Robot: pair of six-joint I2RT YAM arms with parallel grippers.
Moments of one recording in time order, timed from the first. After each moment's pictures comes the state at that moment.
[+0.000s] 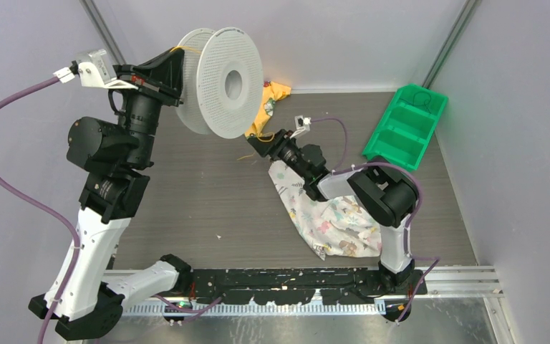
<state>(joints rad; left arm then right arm) -0.52 1.00 1.56 -0.01 -0.23 -0.27 0.70 1.96 0.93 1.23 -0.09 0.90</state>
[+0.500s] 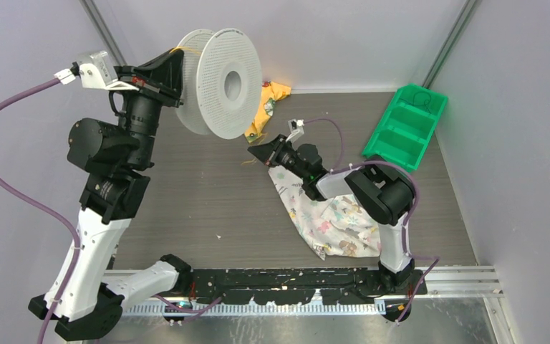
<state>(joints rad) -0.52 0.99 1.55 0.00 -0.24 -0.25 0.70 2.01 0.96 1.14 -0.18 0.94</state>
